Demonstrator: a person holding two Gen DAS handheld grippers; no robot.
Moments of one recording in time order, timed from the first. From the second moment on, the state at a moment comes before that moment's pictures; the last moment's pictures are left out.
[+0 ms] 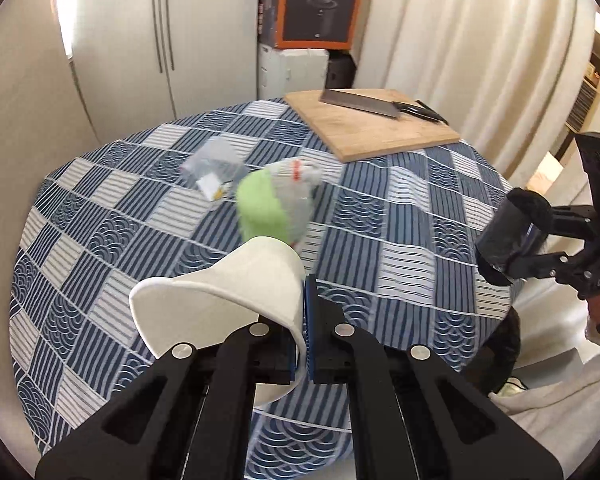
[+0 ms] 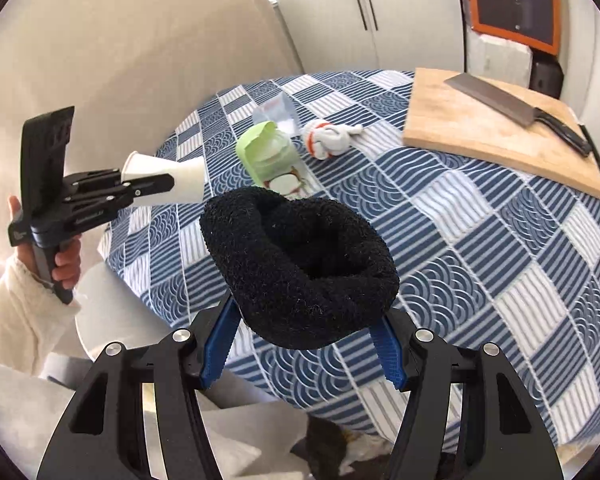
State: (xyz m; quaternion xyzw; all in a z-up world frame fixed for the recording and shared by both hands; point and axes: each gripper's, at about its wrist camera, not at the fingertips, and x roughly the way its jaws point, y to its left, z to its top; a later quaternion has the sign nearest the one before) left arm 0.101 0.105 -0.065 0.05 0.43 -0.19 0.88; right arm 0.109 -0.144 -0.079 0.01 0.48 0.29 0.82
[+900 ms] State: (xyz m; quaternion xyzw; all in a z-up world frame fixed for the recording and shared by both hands) left arm 0.008 -0.076 -0.090 0.09 0.46 -0.27 0.84; right arm 0.018 -0.271 -0.109 -0.02 0.52 0.28 0.80
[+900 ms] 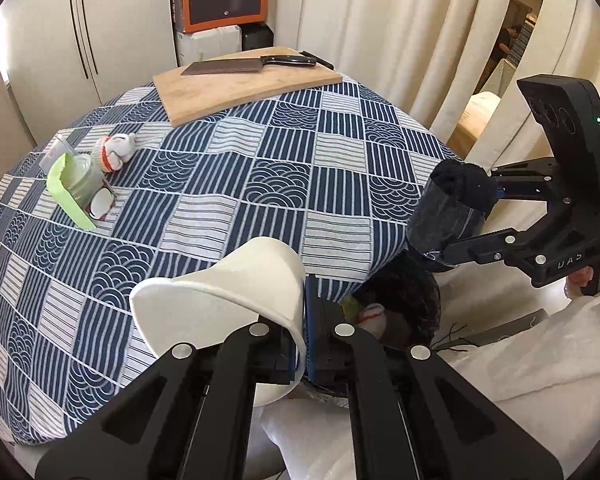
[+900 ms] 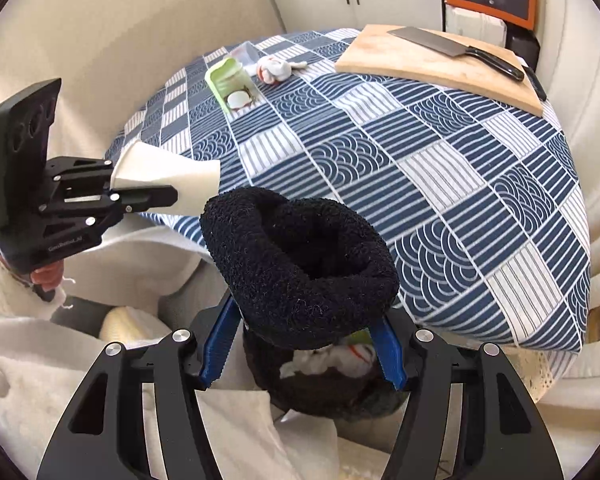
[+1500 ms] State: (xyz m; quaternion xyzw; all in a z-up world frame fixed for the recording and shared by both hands) left arm -0.017 -0.100 -0.108 0.07 0.49 -0.28 0.82; right arm -0.015 -0.294 -0.122 -0.05 0.52 0.25 0.82
